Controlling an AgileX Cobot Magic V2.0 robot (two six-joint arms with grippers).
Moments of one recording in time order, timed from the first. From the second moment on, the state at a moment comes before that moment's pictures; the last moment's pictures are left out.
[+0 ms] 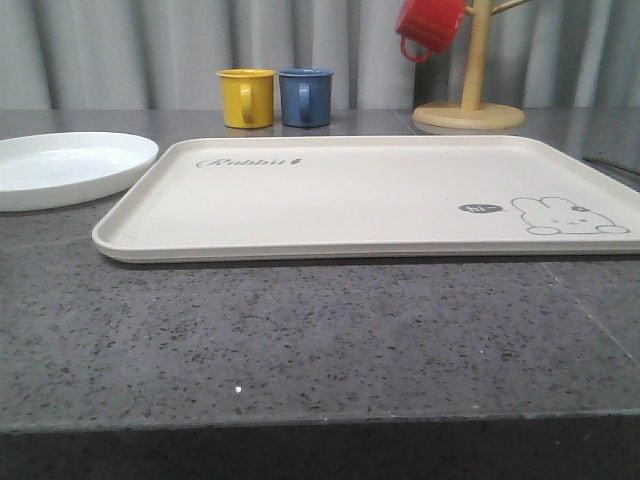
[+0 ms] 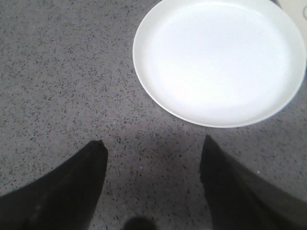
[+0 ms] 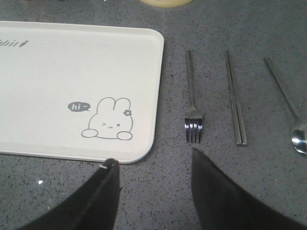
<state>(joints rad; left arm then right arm) 0.03 1.09 -0.93 -0.03 0.73 0.14 0.02 0.51 -0.66 0.09 0.72 -0.06</state>
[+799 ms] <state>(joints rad) 0.22 1.67 -1.20 -0.64 0.74 0.48 0.02 0.51 -0.66 0.09 0.72 -0.06</state>
